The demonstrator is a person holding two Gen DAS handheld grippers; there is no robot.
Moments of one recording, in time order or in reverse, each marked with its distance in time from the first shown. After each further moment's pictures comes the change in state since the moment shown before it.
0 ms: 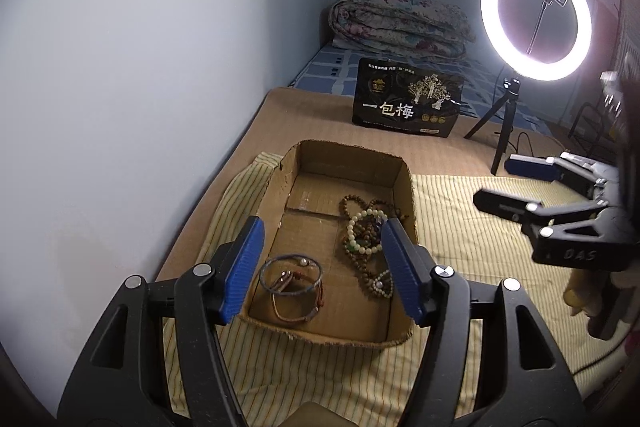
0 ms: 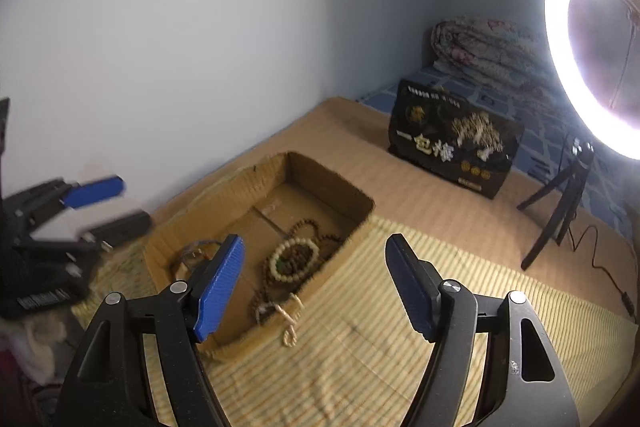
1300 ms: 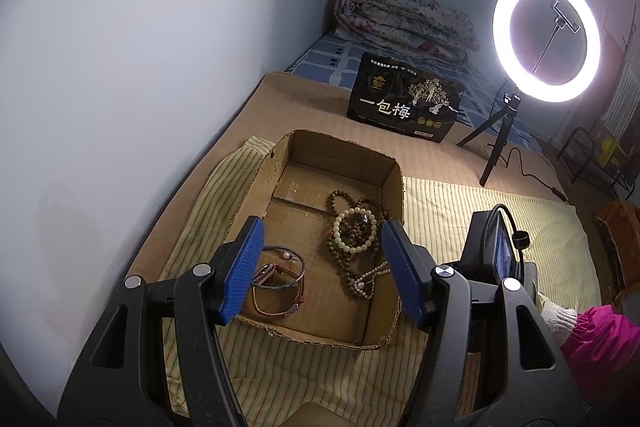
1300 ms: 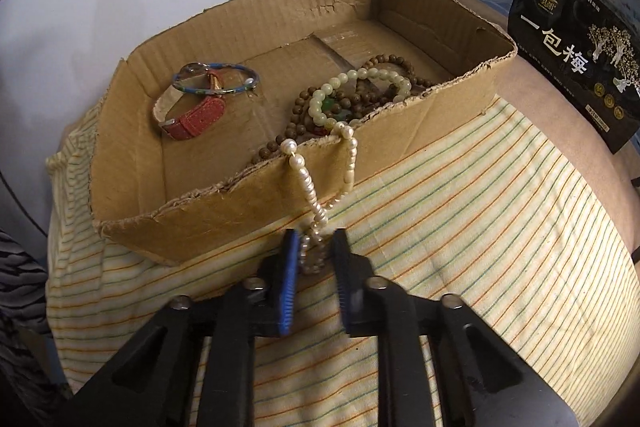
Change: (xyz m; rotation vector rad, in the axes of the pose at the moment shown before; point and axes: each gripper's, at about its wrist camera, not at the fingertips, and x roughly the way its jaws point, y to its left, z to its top) left arm 0.009 0.008 0.007 -0.104 0.045 -0.055; right arm 0.129 0.009 -0.086 -0.241 0.306 0.262
